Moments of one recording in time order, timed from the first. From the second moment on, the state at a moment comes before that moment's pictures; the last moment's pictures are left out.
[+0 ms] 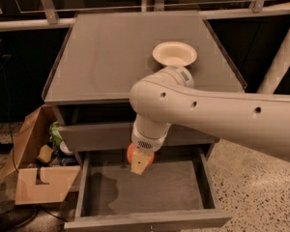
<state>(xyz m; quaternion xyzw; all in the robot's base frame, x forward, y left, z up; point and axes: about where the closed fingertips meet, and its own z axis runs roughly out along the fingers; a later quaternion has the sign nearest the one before) 0.467 -0.009 0.706 -0.58 0.81 0.04 0.09</state>
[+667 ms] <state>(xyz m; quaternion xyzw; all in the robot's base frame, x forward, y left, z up) 0.457 -0.013 0.655 -0.56 0.82 0.06 0.06</state>
